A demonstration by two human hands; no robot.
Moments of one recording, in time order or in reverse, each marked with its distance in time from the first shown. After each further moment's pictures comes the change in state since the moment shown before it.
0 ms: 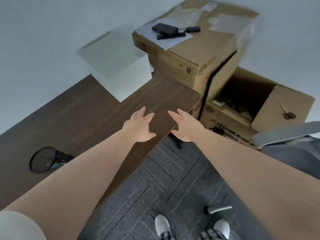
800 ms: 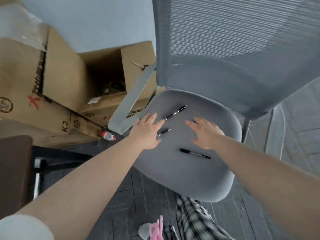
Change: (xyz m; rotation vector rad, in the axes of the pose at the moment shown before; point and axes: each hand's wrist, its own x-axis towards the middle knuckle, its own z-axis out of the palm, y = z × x) left_hand 0.020 0.464 0.148 0.553 -0.201 1.012; right_hand -0.322 0.381 0.099 0.244 -0.008 0.825
